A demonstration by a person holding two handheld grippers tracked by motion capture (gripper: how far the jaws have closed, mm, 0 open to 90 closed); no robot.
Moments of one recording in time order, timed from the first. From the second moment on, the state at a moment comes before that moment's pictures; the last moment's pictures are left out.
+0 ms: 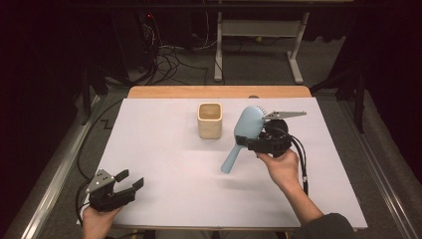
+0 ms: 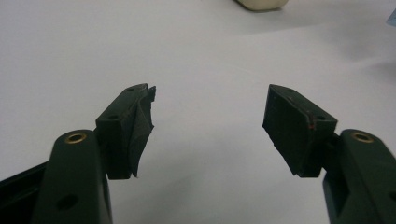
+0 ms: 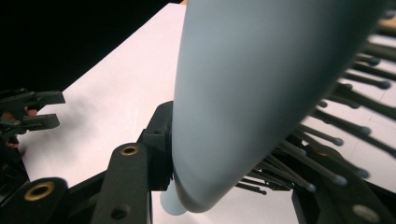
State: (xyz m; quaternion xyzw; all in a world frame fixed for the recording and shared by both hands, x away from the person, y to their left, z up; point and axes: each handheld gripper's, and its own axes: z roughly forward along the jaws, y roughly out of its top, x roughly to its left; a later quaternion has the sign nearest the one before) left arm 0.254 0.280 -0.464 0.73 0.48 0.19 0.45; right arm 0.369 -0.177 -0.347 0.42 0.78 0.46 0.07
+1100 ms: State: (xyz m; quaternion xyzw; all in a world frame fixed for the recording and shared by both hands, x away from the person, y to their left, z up) left arm 0.253 0.284 -0.465 0.72 0.48 0.20 0.46; right arm 0.397 -0.165 -0.323 0.42 0.78 0.46 0.09
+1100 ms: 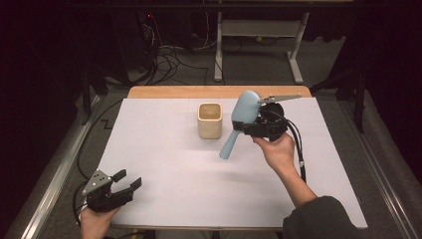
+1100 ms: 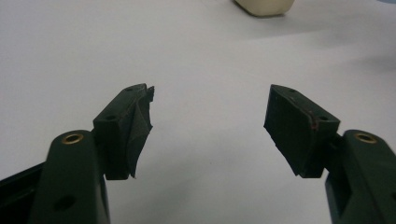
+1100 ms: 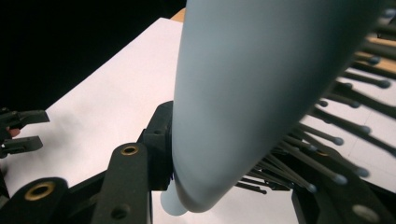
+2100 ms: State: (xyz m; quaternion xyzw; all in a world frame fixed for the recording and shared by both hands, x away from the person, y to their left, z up) left arm 0.256 0.284 -0.466 0.72 0.48 0.19 0.46; right arm 0.428 -0.162 -0.312 0.43 0.77 0.46 0.11
